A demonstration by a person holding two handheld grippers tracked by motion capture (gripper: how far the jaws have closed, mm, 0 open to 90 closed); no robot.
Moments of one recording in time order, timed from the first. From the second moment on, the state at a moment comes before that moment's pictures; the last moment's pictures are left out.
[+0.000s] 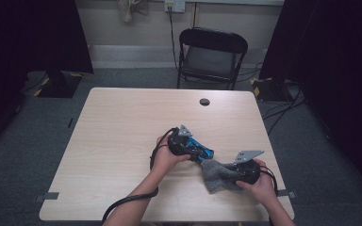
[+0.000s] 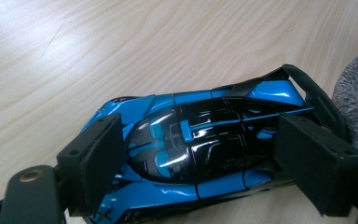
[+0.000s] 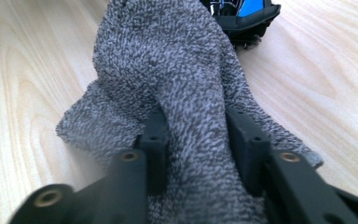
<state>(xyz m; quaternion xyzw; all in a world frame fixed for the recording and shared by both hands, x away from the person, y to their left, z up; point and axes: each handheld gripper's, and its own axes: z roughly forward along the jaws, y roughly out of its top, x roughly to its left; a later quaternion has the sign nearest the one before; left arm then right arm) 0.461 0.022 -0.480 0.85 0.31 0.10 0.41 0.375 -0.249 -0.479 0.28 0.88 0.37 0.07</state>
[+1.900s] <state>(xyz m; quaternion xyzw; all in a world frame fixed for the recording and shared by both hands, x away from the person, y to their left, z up) 0.459 0.018 -0.491 0.85 0.27 0.11 0.43 0.435 -0.243 -0.476 0.38 0.86 0.32 0.08</state>
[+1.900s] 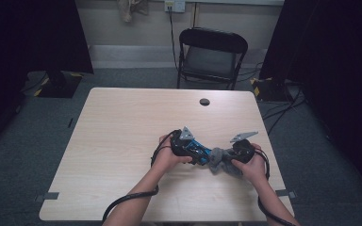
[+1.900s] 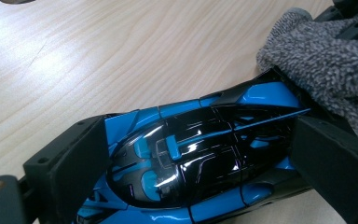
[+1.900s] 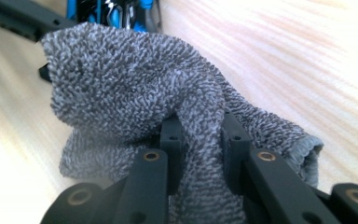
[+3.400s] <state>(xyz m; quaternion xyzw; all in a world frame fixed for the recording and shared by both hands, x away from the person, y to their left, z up) 0.457 0.019 -0.492 0.85 0.27 0.11 0.44 0.442 -0.264 -0.458 0.43 0.82 0.34 0.15</state>
